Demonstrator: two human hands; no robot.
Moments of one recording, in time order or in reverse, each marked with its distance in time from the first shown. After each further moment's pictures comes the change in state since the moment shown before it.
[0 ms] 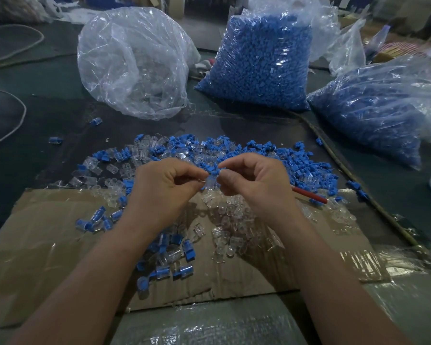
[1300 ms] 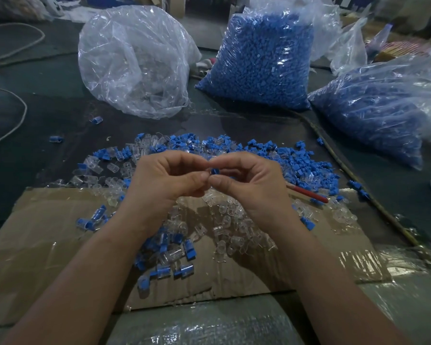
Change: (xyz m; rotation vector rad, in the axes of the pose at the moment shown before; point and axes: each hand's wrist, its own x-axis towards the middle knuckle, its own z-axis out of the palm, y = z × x) left_hand 0.004 0.001 -0.005 -0.556 -0.114 -0.189; right_hand -0.003 -0.002 0.009 0.174 -0.022 -0.087
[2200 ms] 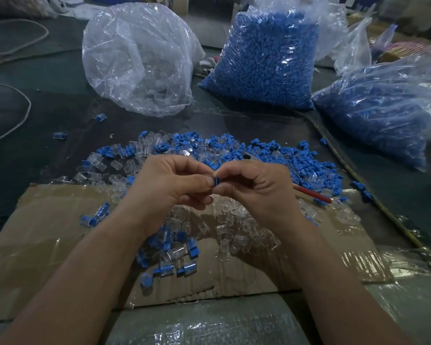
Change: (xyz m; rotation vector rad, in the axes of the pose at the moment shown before) left_hand 0.000 0.004 -0.004 -0.016 -0.079 -0.163; right_hand 0.001 0.011 -0.007 -0.309 -0.080 -0.354
